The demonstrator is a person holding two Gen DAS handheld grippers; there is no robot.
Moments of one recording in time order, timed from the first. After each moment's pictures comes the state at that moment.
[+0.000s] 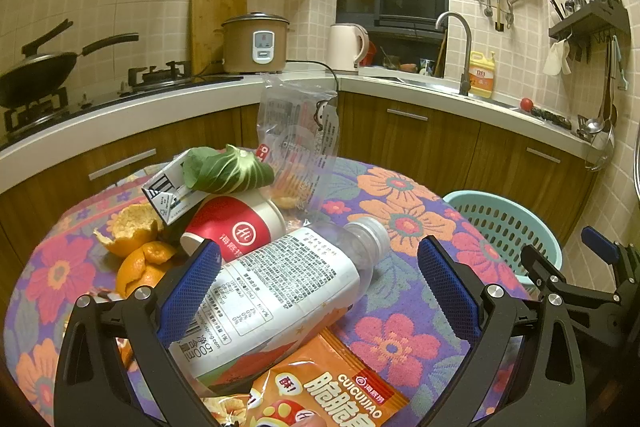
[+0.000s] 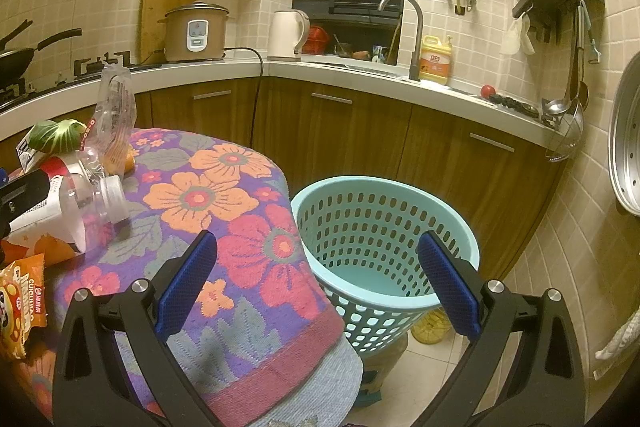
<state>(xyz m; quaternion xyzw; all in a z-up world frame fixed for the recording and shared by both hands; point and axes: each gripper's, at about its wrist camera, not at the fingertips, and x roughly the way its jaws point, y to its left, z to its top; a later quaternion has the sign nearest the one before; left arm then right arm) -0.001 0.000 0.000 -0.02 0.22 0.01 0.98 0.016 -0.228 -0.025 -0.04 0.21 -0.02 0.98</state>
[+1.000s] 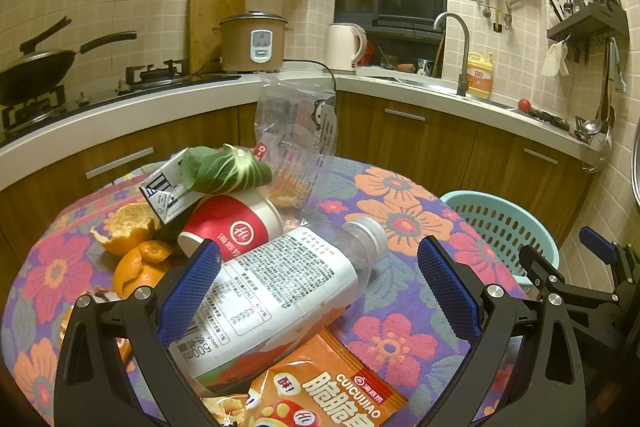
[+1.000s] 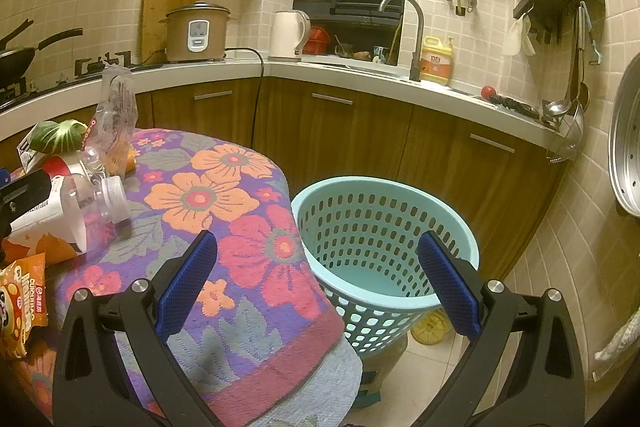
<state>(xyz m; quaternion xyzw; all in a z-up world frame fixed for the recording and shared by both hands) 0.000 -0.004 -0.001 -0.02 0.22 0.00 0.98 0.016 -0.228 -0.024 -0.04 0.21 -0.01 0.98</state>
